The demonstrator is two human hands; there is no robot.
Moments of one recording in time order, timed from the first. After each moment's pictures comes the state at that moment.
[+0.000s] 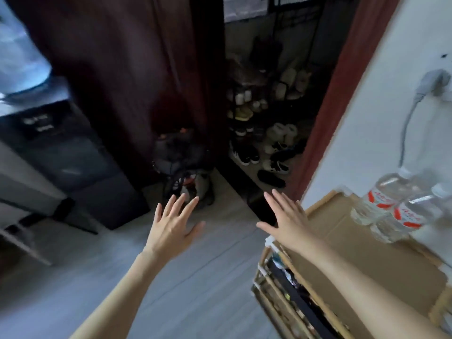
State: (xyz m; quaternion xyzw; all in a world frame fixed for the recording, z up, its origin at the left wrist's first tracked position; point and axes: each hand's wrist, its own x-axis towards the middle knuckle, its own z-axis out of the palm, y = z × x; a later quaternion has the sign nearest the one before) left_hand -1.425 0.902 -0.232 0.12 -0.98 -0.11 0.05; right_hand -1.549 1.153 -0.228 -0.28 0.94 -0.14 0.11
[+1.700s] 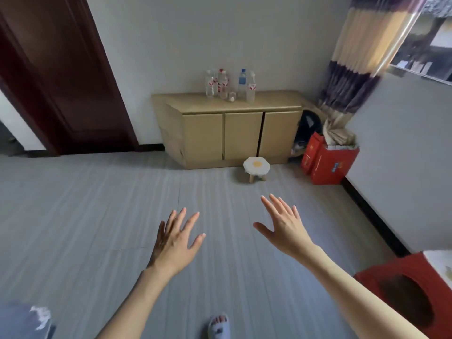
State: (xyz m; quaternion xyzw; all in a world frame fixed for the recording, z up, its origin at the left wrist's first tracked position) left_hand -0.269 0.373 -0.232 0.92 -0.37 -0.04 0.14; right_hand -0.417 0.154 -0.205 -0.96 0.25 -0.04 0.14
